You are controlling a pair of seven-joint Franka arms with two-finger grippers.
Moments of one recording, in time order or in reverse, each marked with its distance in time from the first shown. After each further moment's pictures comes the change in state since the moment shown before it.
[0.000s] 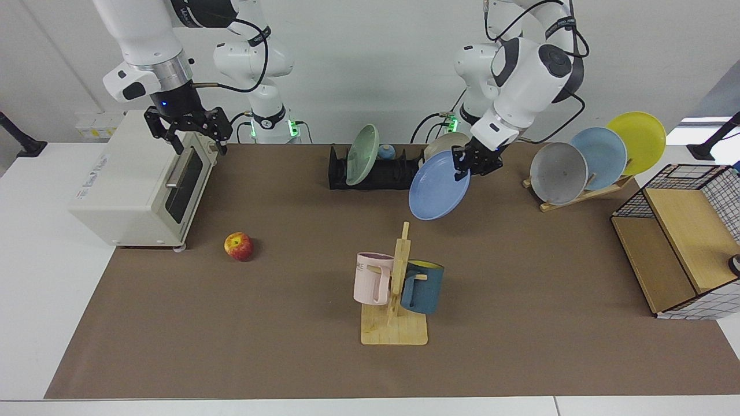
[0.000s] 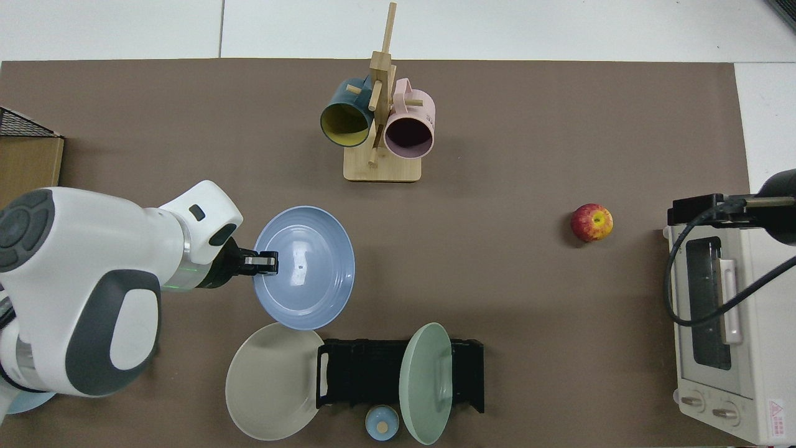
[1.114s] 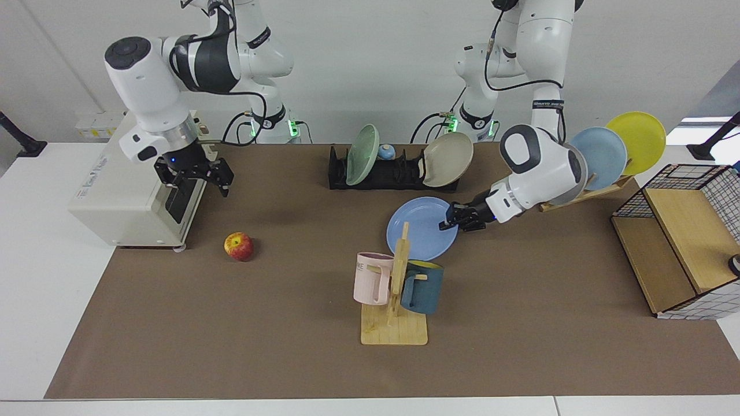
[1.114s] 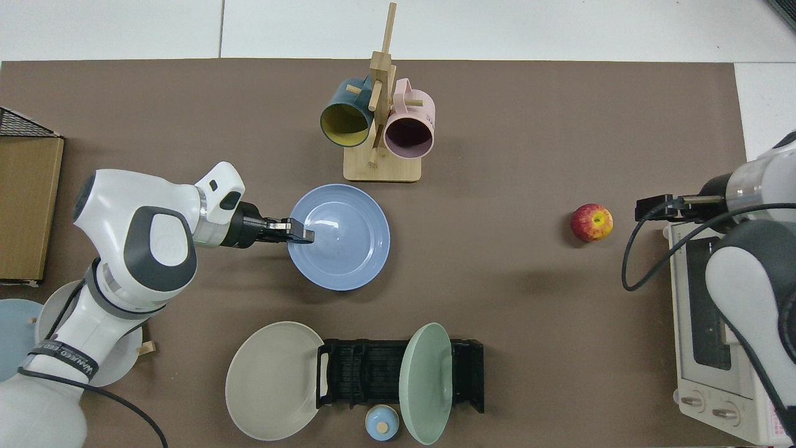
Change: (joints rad) left arm 0.007 0.368 0.046 0.038 -0.446 0.183 0.433; right arm -0.041 0.092 -0.003 -0.206 -0.004 0.277 -0.058
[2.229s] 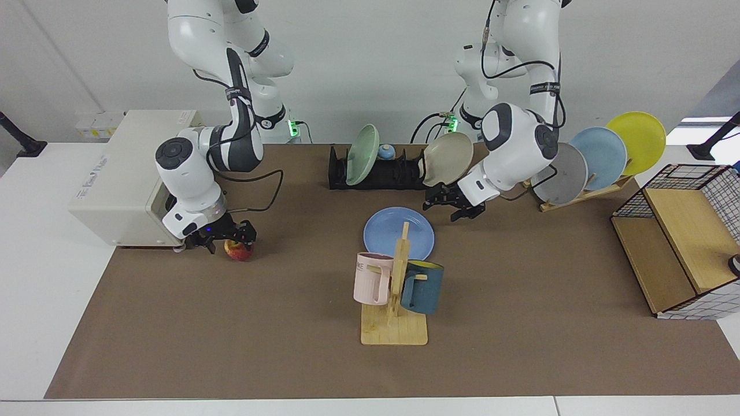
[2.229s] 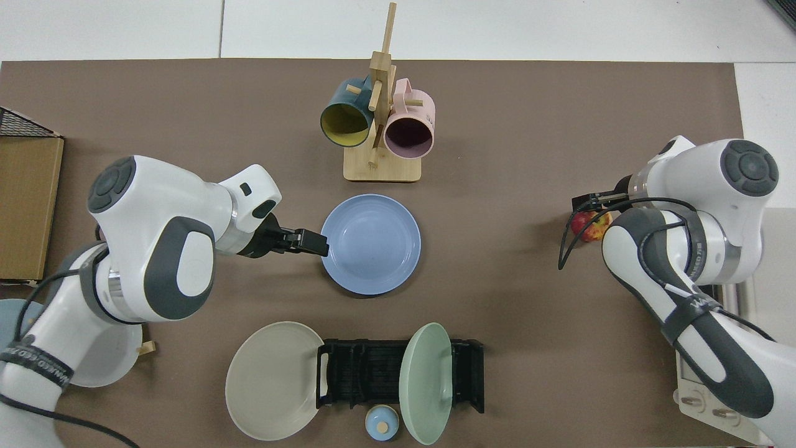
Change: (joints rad) left arm -0.047 -0.121 -0.035 0.041 0.372 -0.099 -0.282; right arm 0.018 0.271 0.013 -0.076 0.002 0.366 -0.098
